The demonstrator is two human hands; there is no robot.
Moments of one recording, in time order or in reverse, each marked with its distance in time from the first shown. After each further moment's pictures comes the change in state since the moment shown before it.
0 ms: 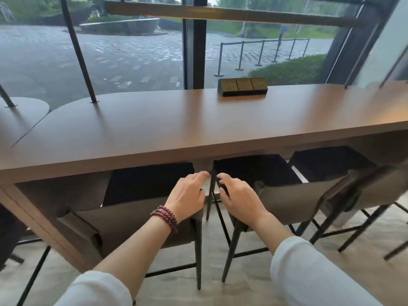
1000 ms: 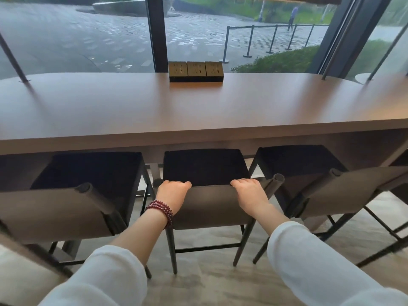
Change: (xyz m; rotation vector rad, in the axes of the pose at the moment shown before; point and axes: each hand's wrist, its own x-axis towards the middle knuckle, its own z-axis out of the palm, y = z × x) left_hand 0.128 0.176 0.198 0.572 -0.286 -0.203; right_hand -0.074 0.338 -0.064 -0.290 -0.340 0.136
